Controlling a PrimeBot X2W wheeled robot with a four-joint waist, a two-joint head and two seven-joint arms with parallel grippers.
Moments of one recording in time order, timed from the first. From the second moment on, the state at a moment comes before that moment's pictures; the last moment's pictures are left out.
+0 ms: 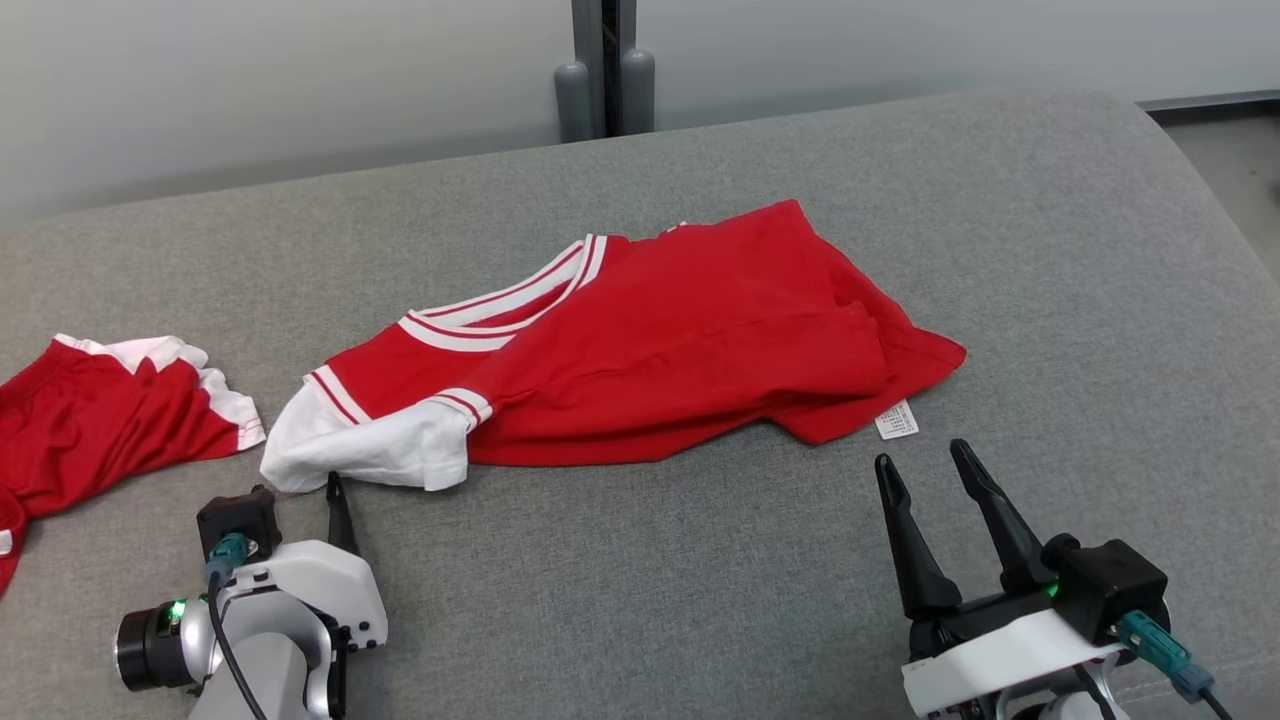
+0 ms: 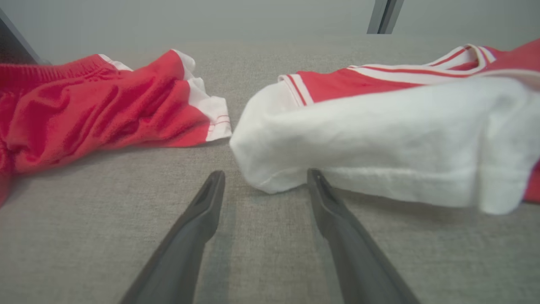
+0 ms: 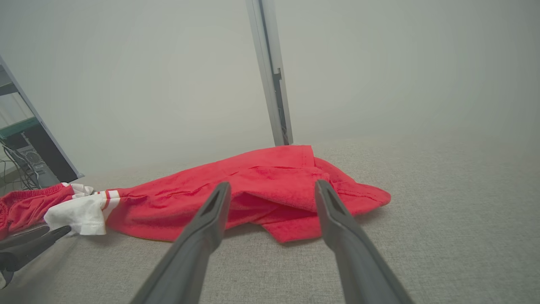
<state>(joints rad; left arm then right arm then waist) -0.40 0.08 -0.06 0.90 -0.22 0.13 -0.26 -0.08 -0.05 0.24 0.15 0.28 0.13 -0.26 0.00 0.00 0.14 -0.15</state>
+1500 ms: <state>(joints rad) -0.15 0.12 -0.12 0.46 -0.14 0.02 -0.21 -0.57 -0.14 0.25 0.75 0.49 0.13 -0.15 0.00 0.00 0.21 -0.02</state>
